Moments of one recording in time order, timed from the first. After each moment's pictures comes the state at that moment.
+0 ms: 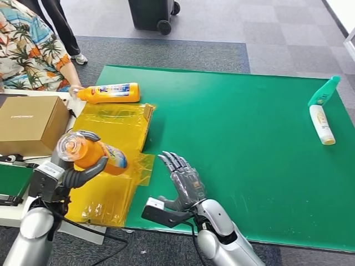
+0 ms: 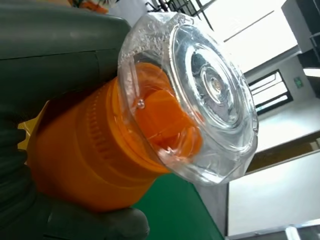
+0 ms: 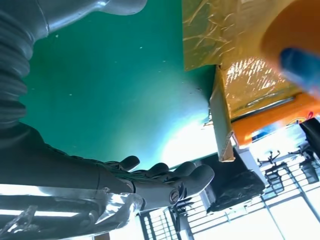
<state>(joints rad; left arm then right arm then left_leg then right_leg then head) 0.00 0.10 -0.22 -1.81 -0.20 -0.05 -0.29 -0.26 0.09 0.69 -1.17 1.02 -0.39 -0.03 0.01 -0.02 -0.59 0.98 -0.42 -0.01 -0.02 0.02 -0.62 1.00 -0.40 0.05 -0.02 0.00</state>
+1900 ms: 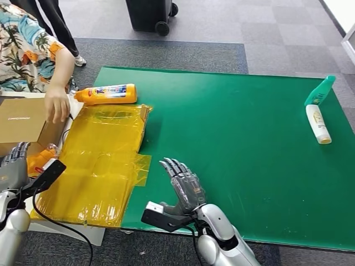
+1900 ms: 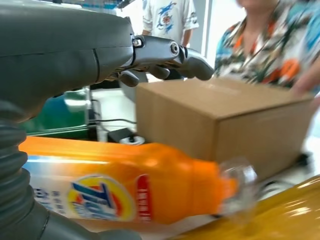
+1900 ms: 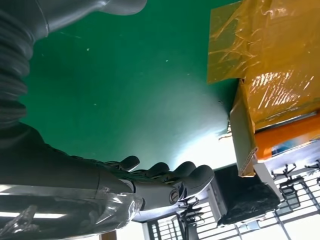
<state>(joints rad) -0.04 0.25 0.07 -1.36 -0.99 0.23 0.02 -0.21 0.10 0.66 -1.21 1.09 -0.31 0.01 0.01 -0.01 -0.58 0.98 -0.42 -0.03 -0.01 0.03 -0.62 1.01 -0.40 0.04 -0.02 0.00</state>
